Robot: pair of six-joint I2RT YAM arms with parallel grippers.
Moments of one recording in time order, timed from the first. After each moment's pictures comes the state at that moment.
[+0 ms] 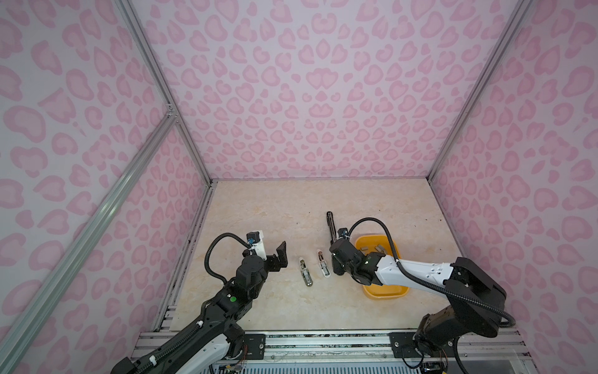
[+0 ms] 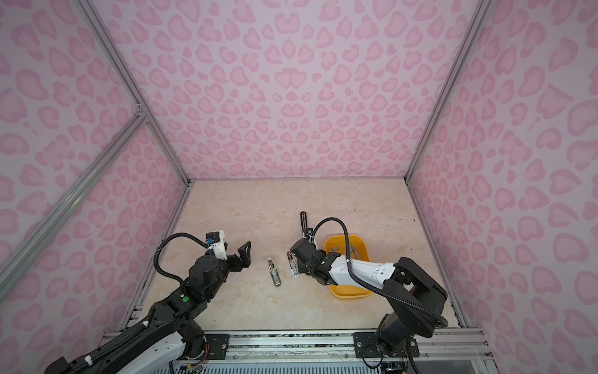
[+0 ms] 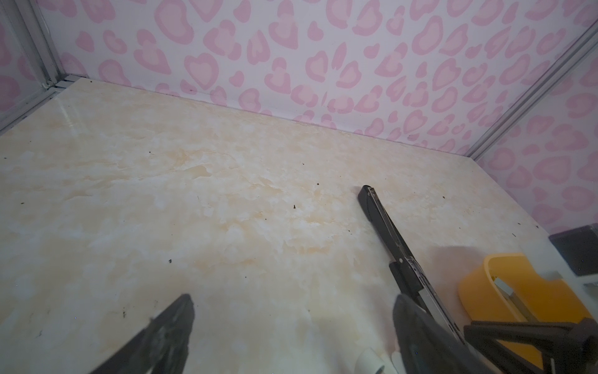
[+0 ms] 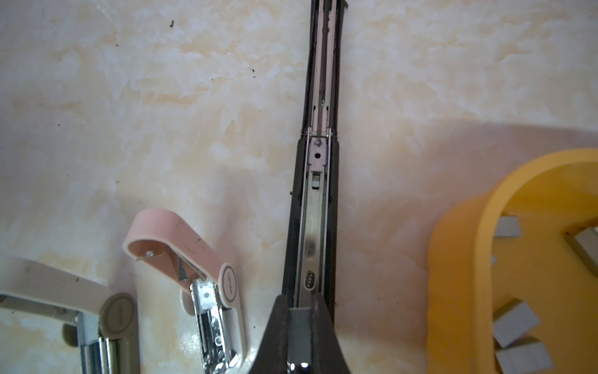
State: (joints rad) left arm -0.62 0.74 0.32 0.12 -0.37 -0.42; right arm 0.89 1.56 0.83 -0.25 0.37 0.63
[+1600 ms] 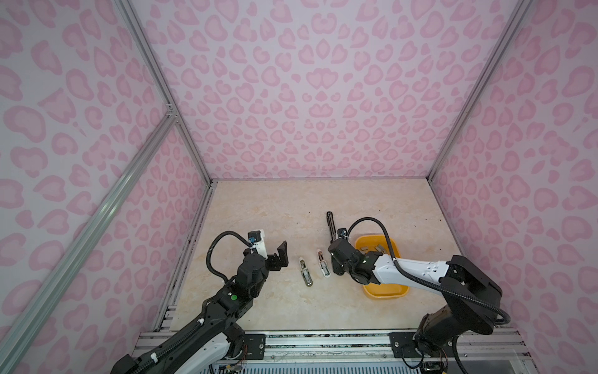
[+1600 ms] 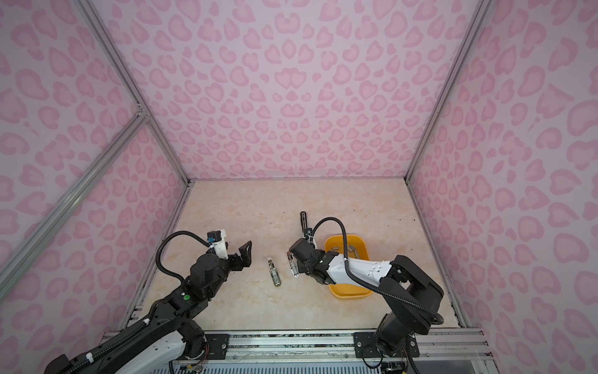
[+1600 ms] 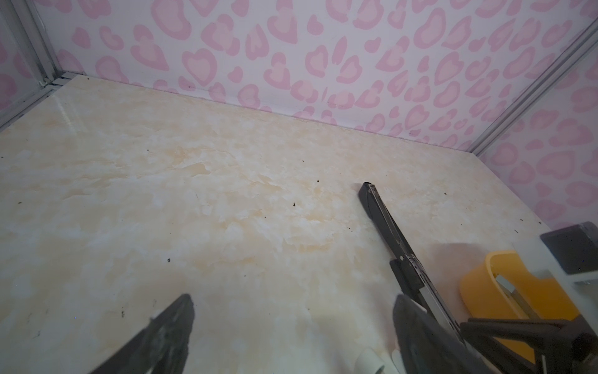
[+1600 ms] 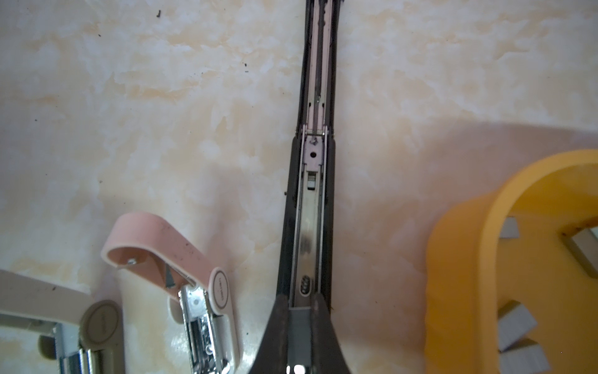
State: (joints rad) left arm -0.62 0.77 0.33 0.11 -0.37 -0.42; right arm 0.89 1.58 0.85 -0.26 0.38 0.63
